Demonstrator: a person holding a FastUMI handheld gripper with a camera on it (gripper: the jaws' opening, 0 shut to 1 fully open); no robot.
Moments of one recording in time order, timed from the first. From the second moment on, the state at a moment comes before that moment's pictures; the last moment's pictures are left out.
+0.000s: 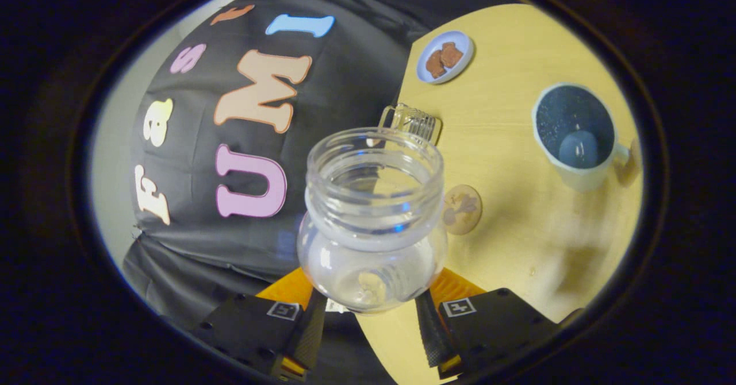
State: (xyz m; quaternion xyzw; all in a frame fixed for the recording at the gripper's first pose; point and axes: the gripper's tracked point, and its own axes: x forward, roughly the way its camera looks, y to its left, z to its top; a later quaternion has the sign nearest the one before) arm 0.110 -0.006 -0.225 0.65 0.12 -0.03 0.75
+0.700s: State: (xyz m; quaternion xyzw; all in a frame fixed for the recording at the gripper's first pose) arm 0.114 -0.043 -0.223 0.76 0.06 -0.05 0.64
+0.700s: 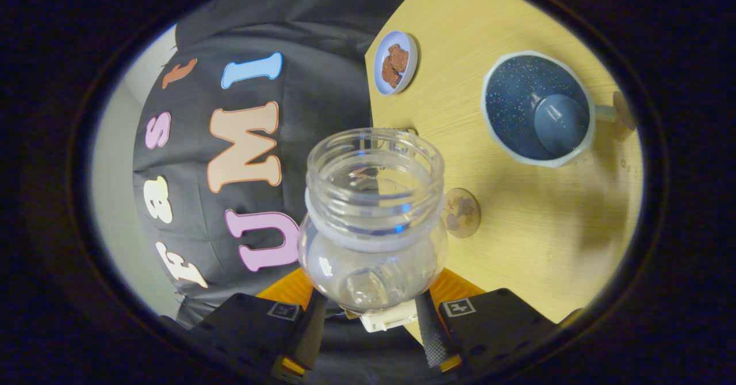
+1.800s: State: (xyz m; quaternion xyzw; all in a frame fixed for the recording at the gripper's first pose) arm 0.126 -0.052 -0.195 0.84 0.03 -0.02 0.54
